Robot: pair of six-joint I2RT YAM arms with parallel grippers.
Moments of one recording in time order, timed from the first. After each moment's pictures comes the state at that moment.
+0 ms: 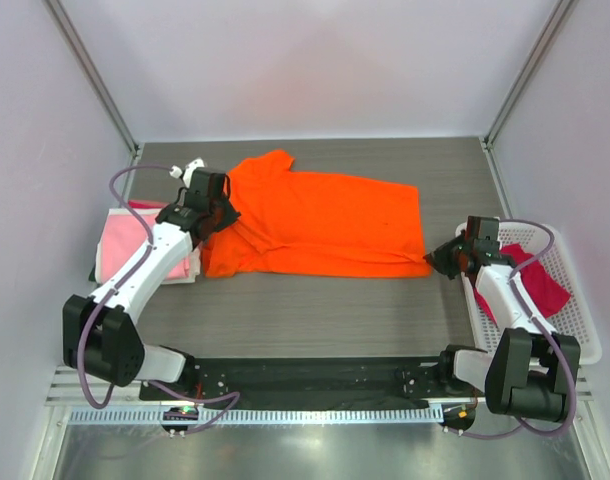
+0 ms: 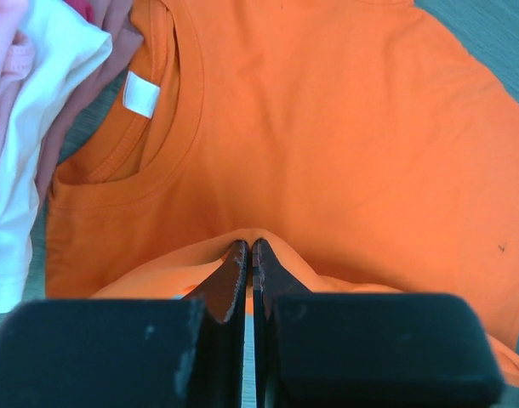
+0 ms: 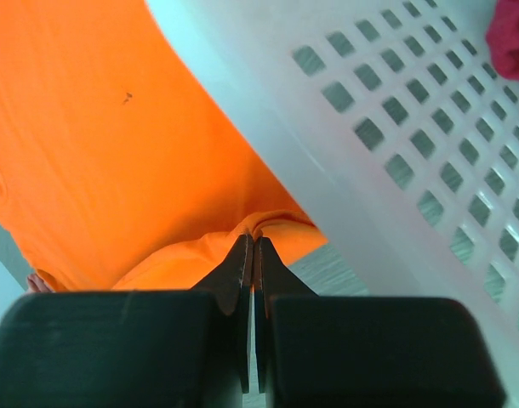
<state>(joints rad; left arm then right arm) -0.33 1.37 1.12 -0.51 -0.24 -0.74 -0.16 1.15 0.63 -0.39 -0.16 0.90</state>
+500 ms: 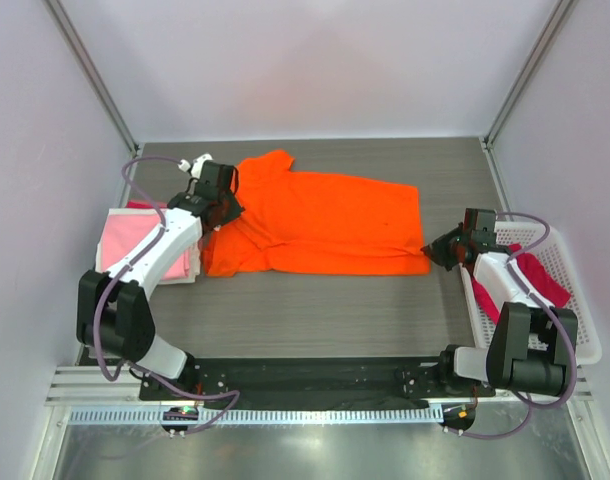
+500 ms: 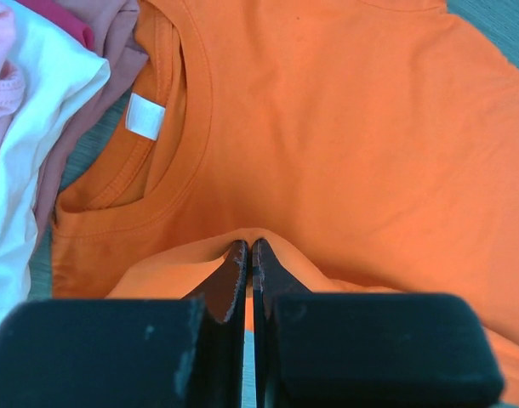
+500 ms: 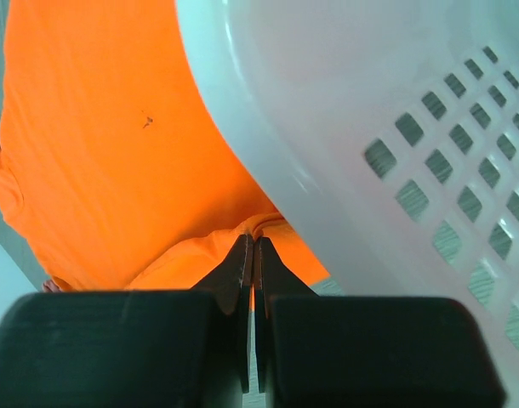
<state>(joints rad) -0.33 1.51 1.20 -0.51 -0.28 -0.71 -0.16 1.28 0.68 -0.30 -0.18 0.91</state>
